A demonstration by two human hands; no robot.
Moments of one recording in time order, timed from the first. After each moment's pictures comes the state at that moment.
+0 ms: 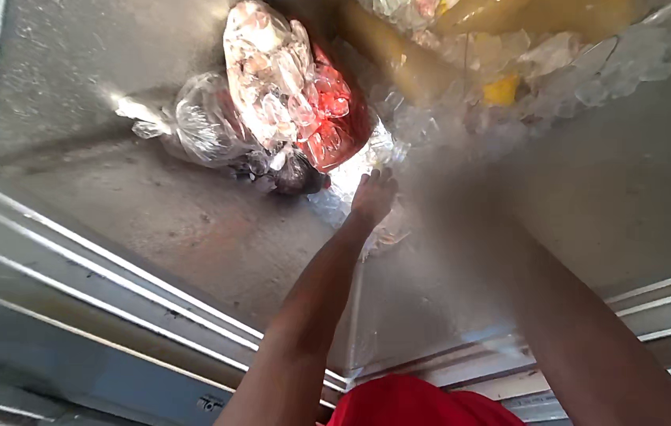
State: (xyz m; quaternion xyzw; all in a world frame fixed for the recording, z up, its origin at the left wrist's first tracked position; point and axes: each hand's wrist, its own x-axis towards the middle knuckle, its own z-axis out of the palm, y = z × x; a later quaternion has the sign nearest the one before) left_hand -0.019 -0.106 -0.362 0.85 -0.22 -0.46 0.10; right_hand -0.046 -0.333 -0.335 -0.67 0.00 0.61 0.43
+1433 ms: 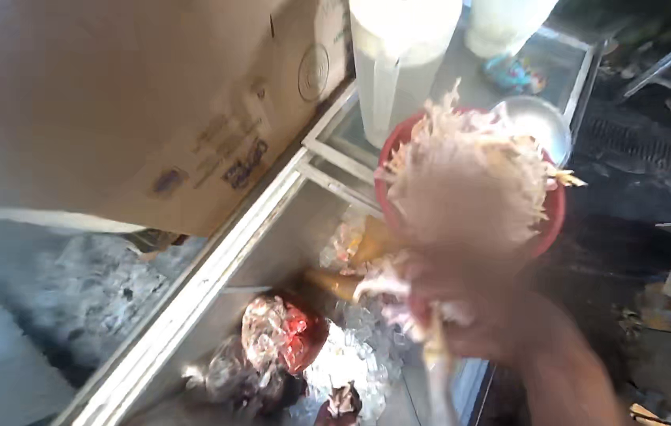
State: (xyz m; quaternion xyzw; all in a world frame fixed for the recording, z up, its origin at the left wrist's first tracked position) left_hand -0.041 -0.133 -0.133 0.66 0.22 -0.44 0.57; right_hand 0.092 -0.500 0.085 -0.78 -0.24 0.06 0.58
